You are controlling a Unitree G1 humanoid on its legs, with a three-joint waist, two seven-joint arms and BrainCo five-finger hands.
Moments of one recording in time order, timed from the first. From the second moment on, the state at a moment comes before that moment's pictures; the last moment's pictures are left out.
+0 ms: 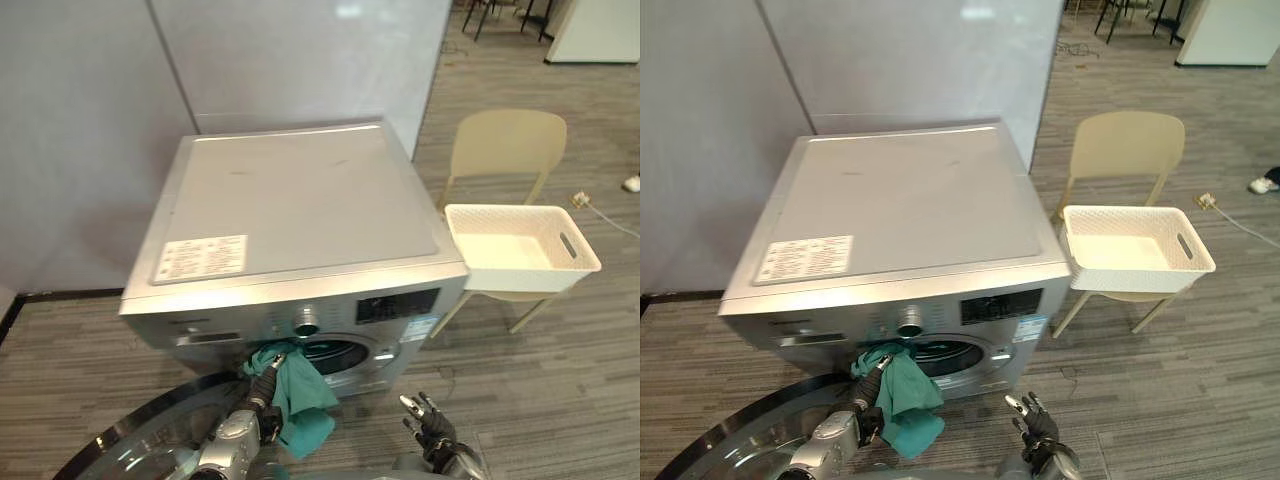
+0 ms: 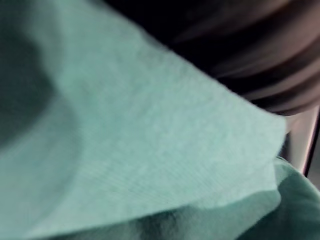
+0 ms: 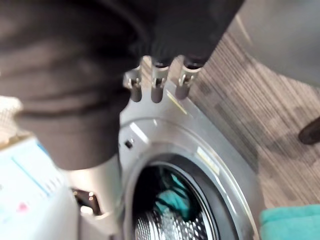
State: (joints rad) left arm 0.03 0.11 -0.27 0.71 -0.47 -0.05 -0.04; right arm 0.15 -0.10 0.00 0.76 0.66 -0.02 0.11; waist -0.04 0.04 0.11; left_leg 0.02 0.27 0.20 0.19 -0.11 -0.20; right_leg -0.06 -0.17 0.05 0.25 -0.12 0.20
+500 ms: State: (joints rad) left arm 0.07 0.06 -0.28 0.71 -0.48 -0.05 -0.04; right arm 0.24 -0.13 -0.02 0.76 0.66 -0.03 0.11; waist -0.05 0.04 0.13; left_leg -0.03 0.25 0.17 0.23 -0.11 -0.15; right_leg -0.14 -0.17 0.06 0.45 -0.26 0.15
